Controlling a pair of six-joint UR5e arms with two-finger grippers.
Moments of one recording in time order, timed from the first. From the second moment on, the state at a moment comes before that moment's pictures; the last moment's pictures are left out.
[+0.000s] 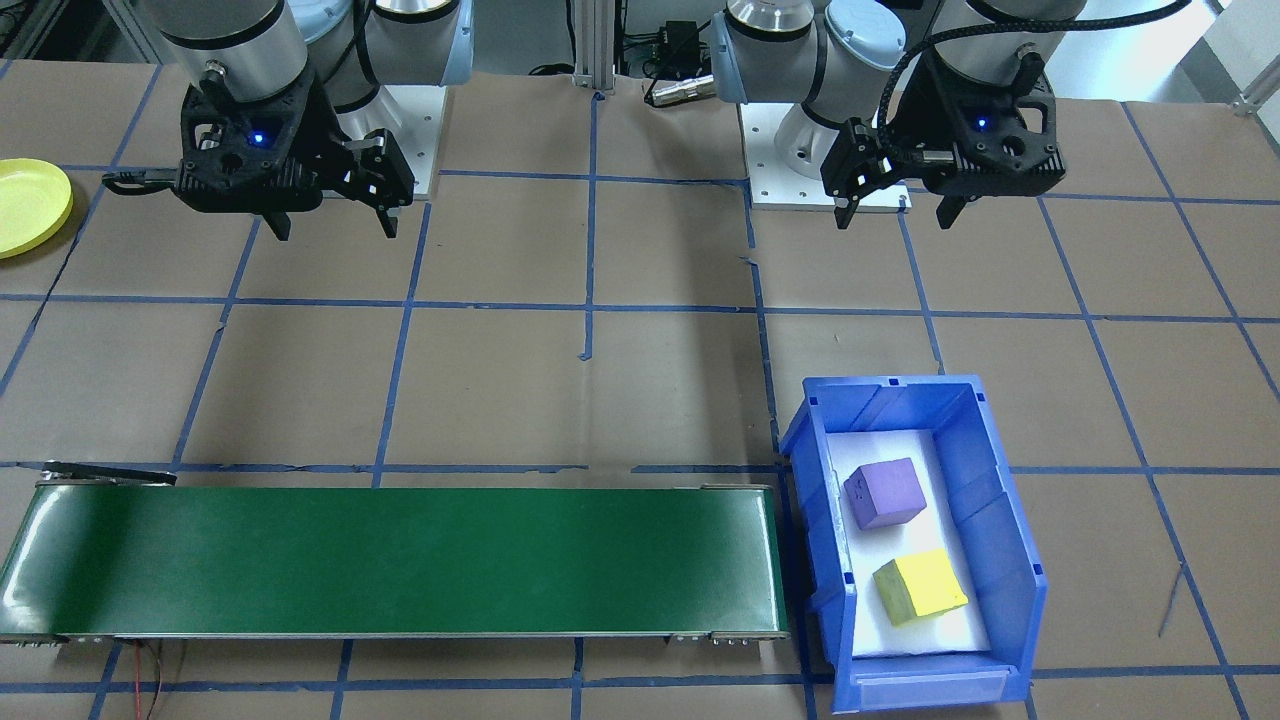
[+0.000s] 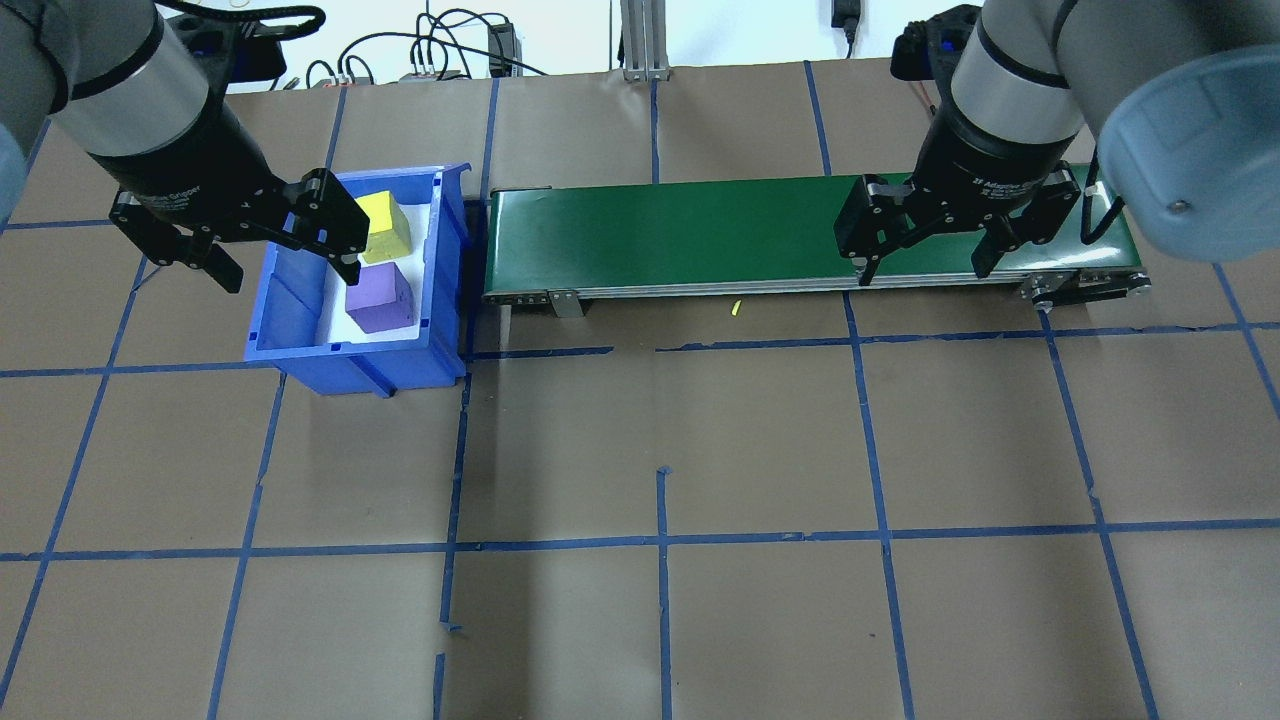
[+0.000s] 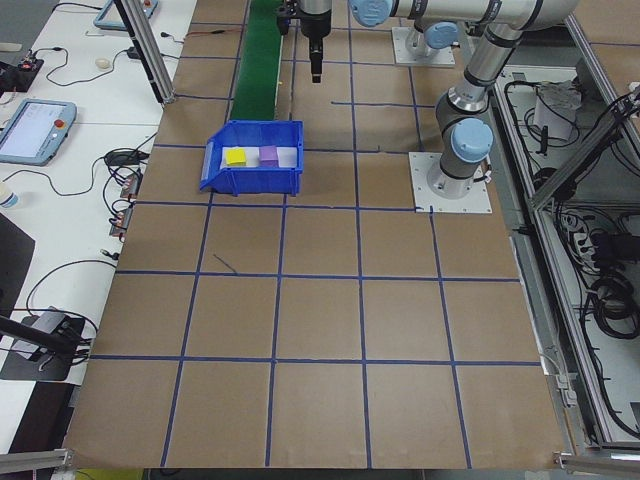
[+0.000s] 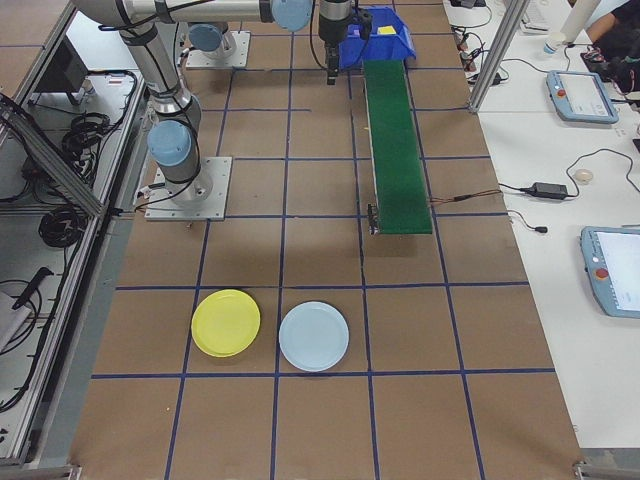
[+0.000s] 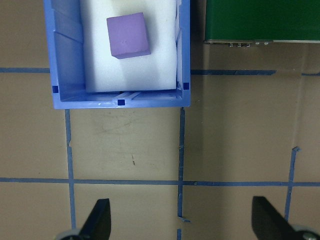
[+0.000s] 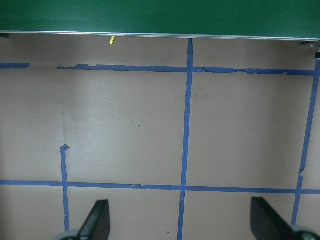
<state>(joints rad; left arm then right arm) -1.52 -1.49 -1.60 -1.65 1.58 0.02 1.62 -1.62 1.63 -1.56 -1.55 0.01</state>
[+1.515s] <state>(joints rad) -1.36 -1.94 -1.59 -1.18 1.57 0.11 1.62 -1.62 1.63 -1.56 -1.55 0.01</state>
